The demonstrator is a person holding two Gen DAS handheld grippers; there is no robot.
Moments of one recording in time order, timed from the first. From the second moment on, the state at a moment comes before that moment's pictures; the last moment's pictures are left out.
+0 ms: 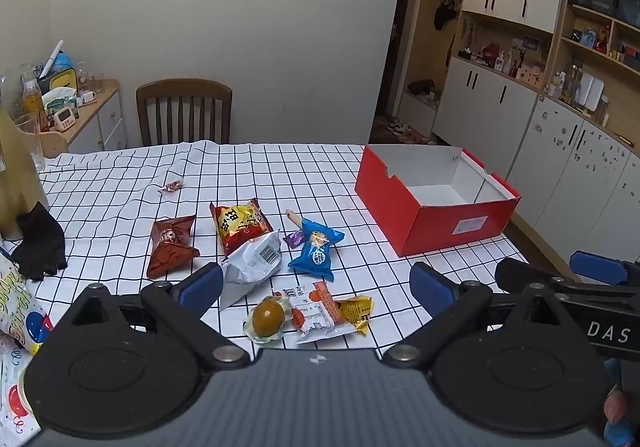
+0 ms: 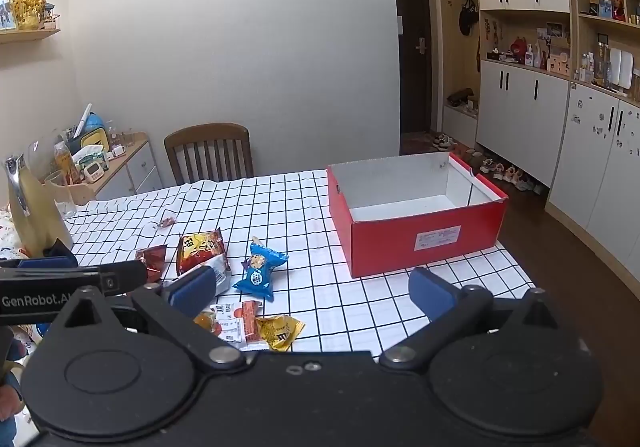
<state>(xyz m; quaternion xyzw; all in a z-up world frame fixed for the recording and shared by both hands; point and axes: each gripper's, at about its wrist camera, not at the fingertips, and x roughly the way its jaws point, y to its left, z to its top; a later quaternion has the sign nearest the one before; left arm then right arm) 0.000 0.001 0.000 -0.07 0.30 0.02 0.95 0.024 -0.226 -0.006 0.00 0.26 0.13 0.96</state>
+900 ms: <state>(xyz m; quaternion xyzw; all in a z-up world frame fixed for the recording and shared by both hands) -0.004 0.004 0.002 -0.07 0.28 0.02 0.96 0.021 -0.216 -0.002 0.00 0.25 0.13 0.96</state>
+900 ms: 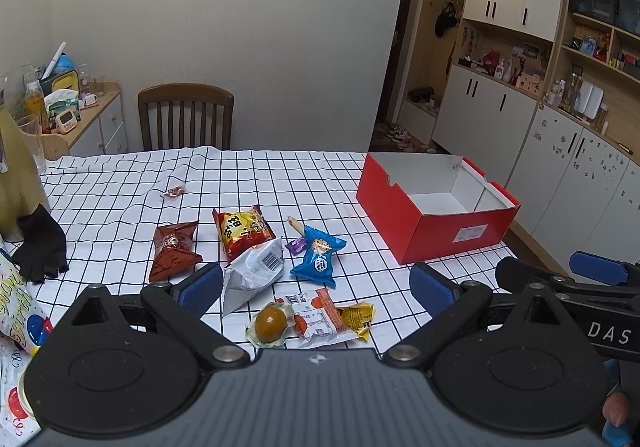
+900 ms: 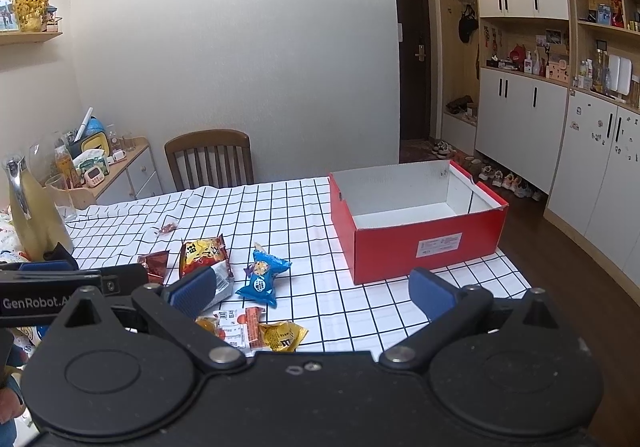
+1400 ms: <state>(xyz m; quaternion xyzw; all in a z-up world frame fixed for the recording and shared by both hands) 0.000 0.001 0.001 -0.06 0.27 0.01 0.96 0.021 -0.217 -0.001 0.00 0.24 0.12 0.96</state>
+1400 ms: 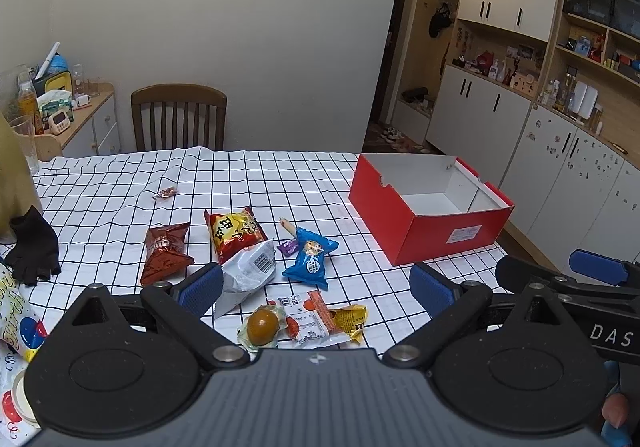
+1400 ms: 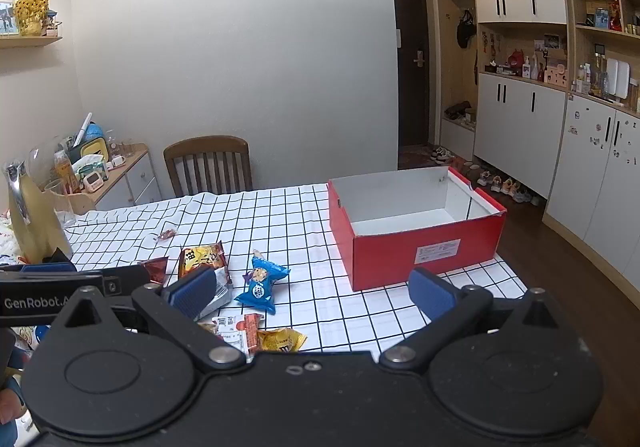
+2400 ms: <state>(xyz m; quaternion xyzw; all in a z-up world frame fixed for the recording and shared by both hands) 0.055 0.054 -0.086 -0.08 0.38 0.04 0.92 0.077 -0.208 -0.064 -0.03 0.30 0.12 0.94</state>
